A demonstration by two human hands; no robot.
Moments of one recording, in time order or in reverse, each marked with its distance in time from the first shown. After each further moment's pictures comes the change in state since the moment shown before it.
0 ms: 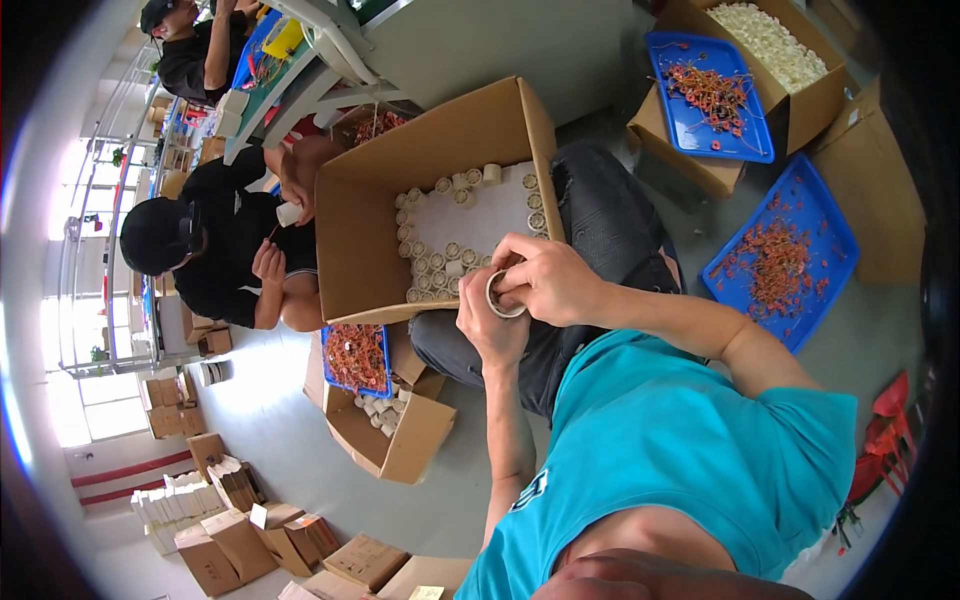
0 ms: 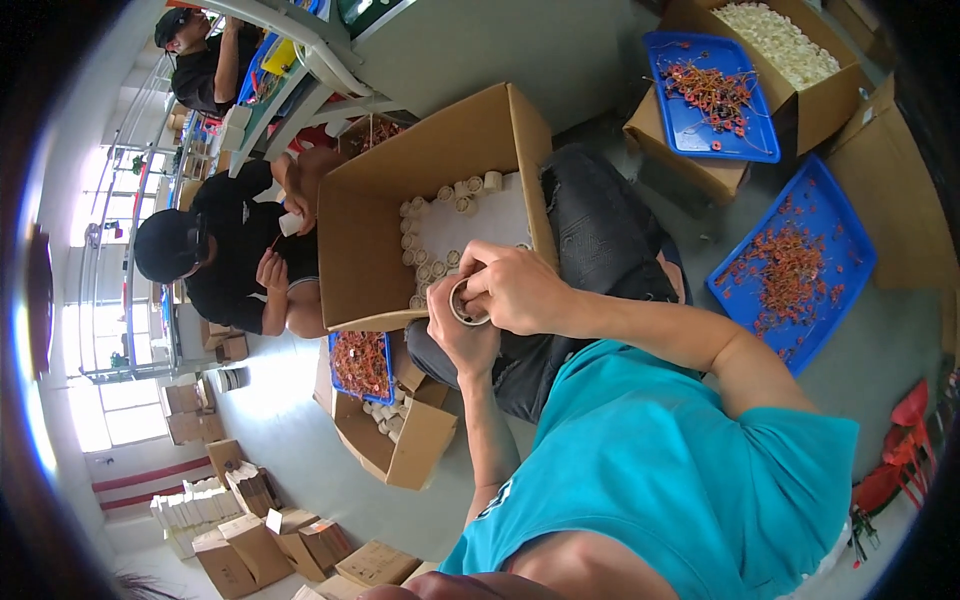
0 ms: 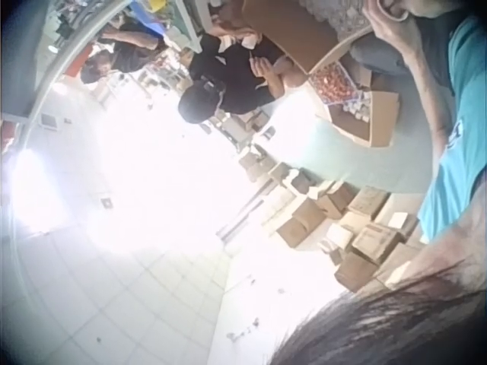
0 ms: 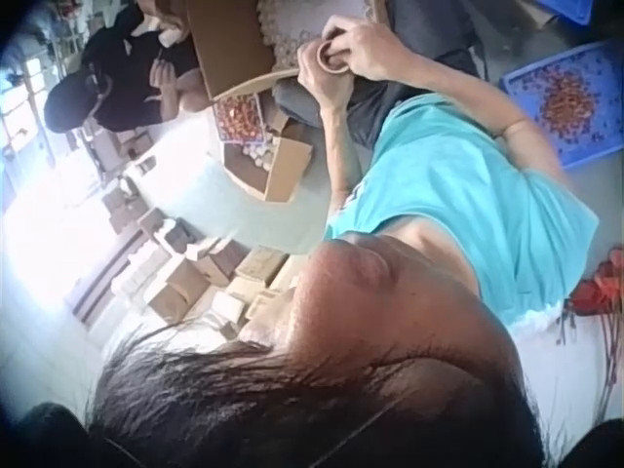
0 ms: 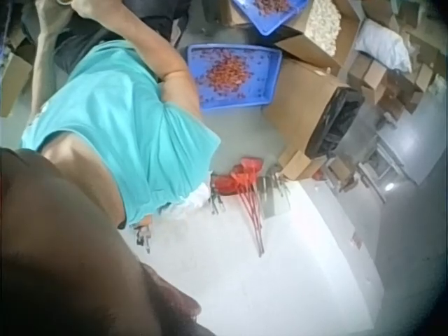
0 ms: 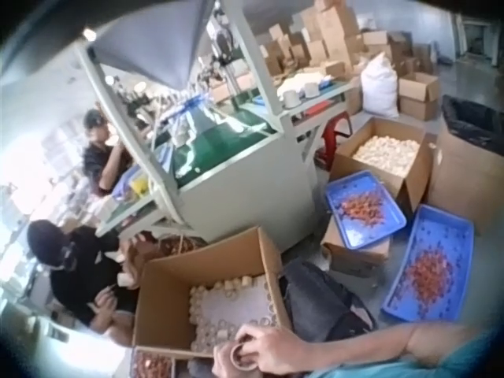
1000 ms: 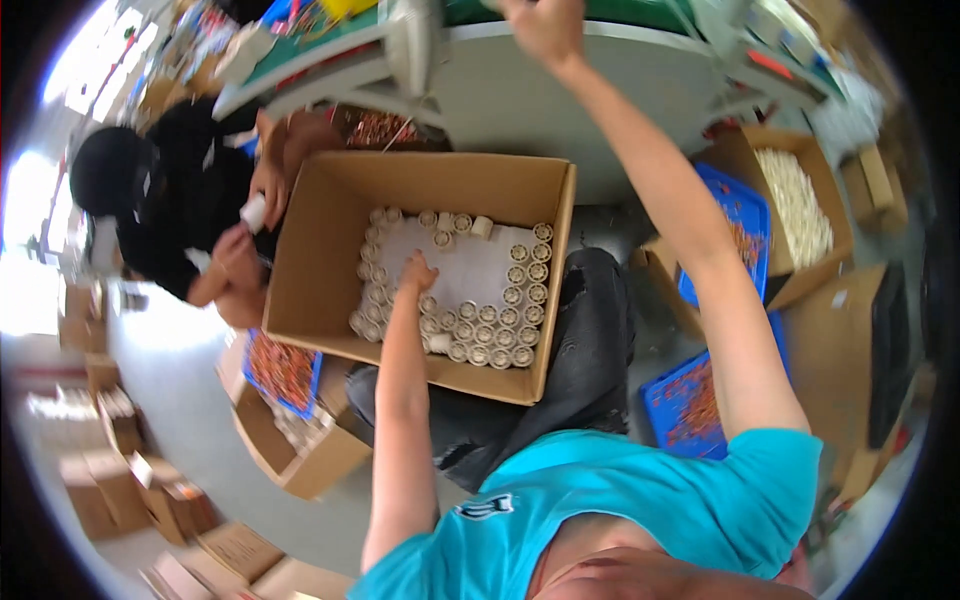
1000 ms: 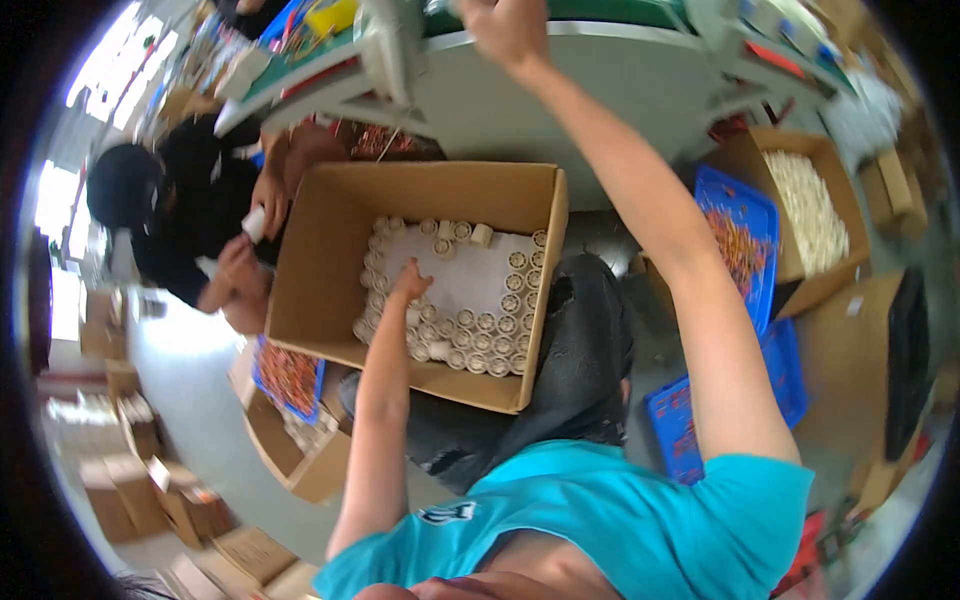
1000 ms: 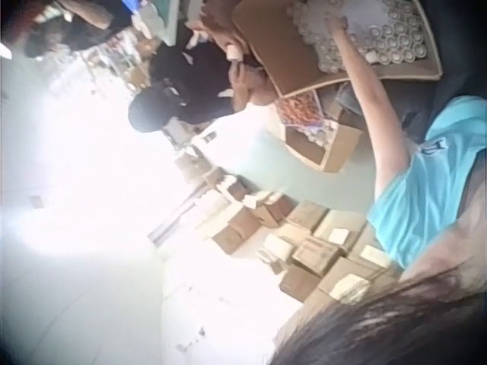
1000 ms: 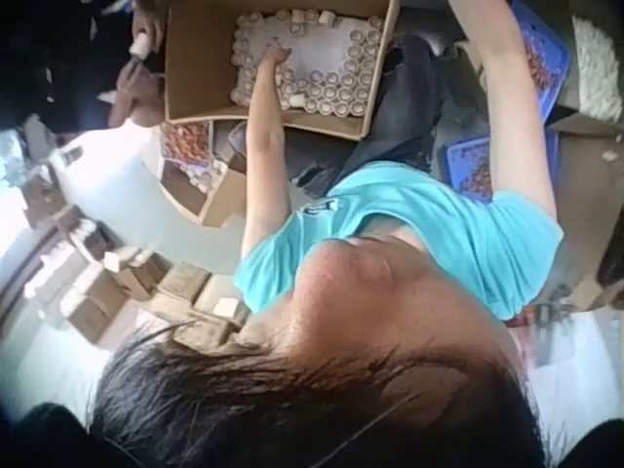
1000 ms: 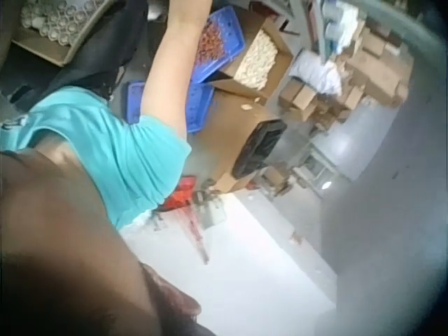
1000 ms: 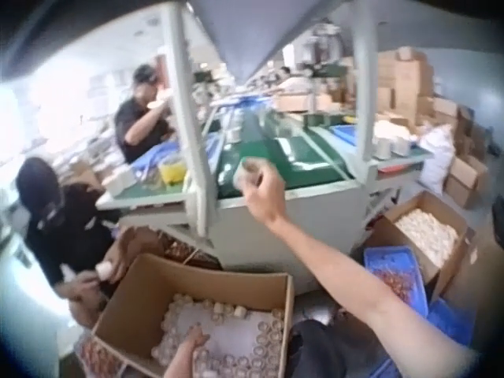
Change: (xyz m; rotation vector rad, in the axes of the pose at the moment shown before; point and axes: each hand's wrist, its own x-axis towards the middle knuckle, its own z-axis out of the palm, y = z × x) left_hand 0.027 -0.370 0.111 0.442 -0.891 -0.854; right_hand 0.398 0.088 -0.109 -0.097 0.690 -0.393
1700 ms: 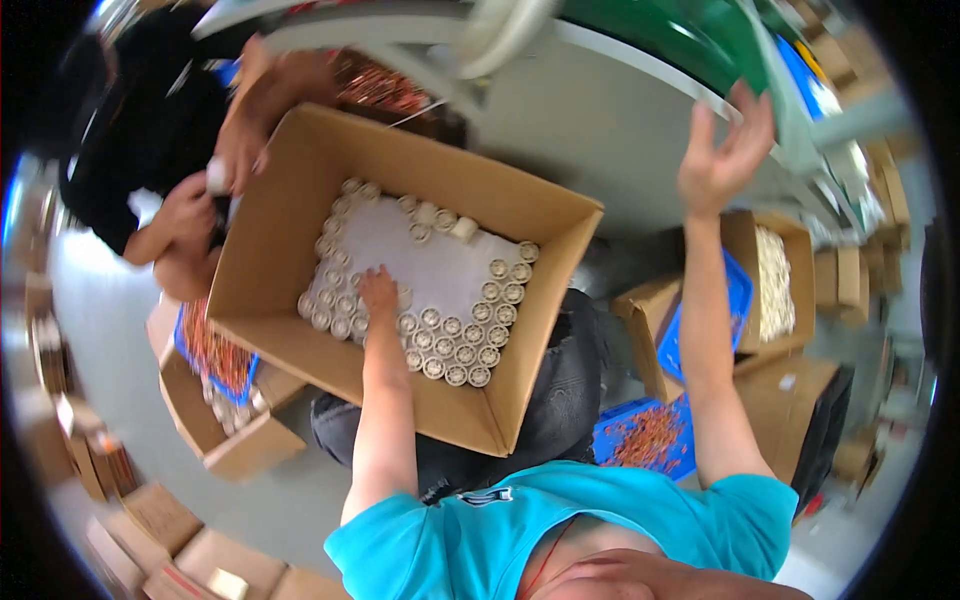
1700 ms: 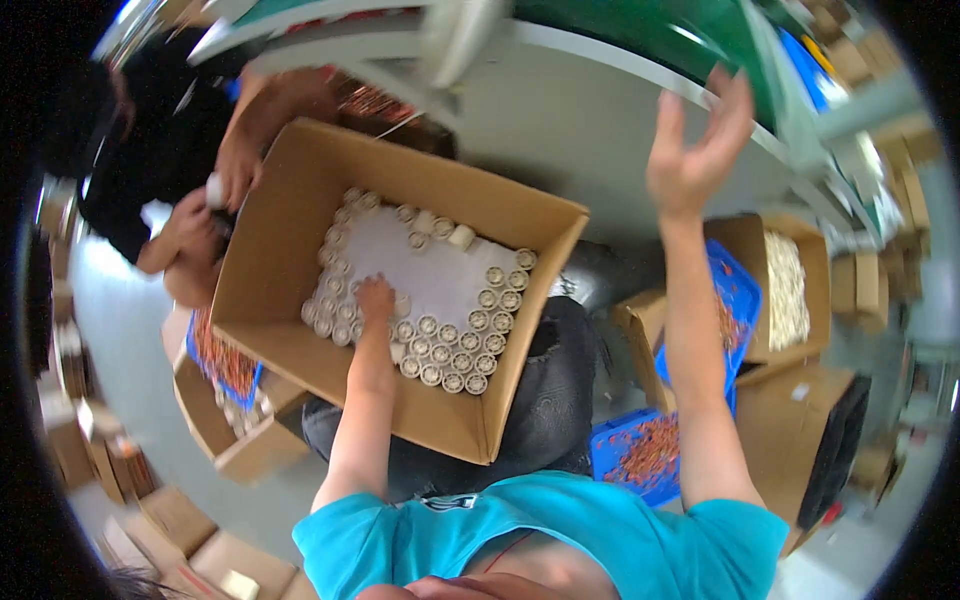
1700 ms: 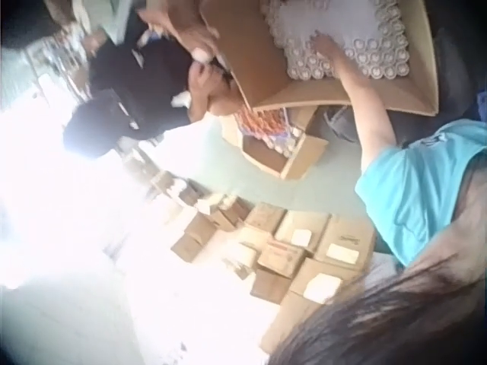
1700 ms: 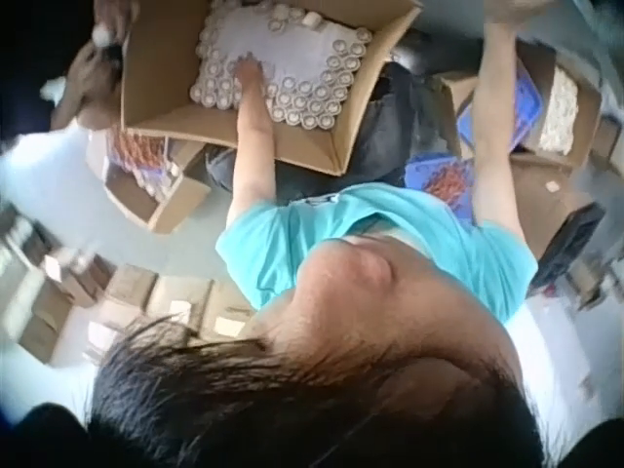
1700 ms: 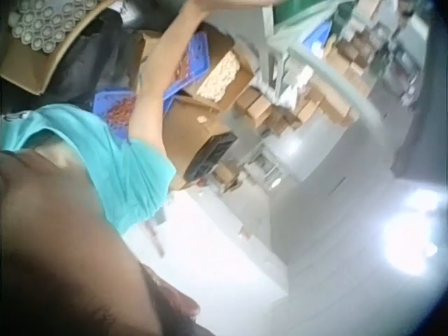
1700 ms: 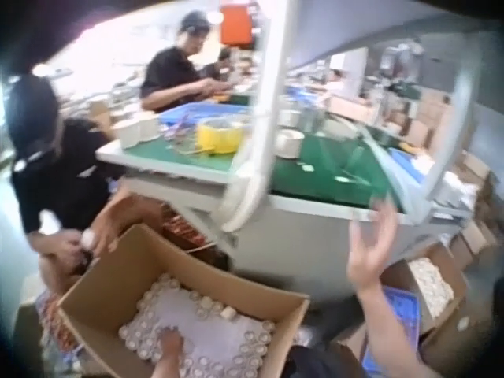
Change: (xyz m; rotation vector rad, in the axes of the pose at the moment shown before) left_hand 0.048 -0.047 0.107 0.234 0.155 -0.207; right_hand -0.039 0.036 -0.086 -0.273 -0.009 -0.223
